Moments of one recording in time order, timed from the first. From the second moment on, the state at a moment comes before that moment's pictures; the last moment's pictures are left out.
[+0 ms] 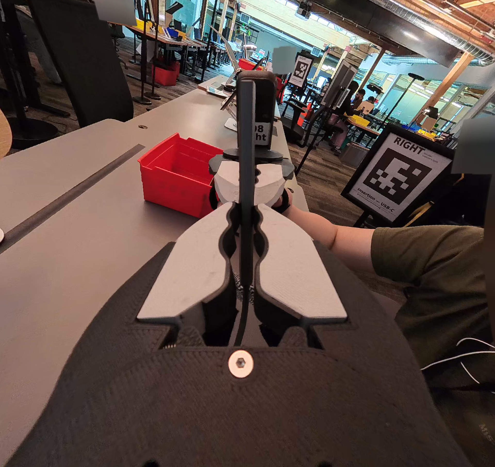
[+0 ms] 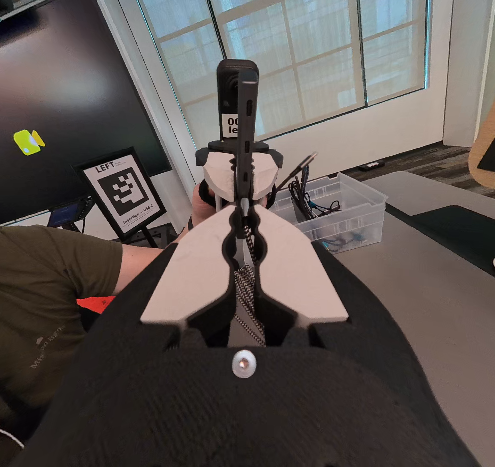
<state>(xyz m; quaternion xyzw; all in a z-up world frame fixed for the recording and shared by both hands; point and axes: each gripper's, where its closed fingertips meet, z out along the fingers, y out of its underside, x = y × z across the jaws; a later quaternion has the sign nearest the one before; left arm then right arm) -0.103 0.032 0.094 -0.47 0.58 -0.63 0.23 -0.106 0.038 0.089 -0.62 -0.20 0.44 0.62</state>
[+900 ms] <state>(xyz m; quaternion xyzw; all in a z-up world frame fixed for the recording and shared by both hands) -0.107 0.023 0.089 -0.47 0.62 -0.59 0.23 -0.111 0.028 0.082 -0.66 -0.24 0.43 0.57</state>
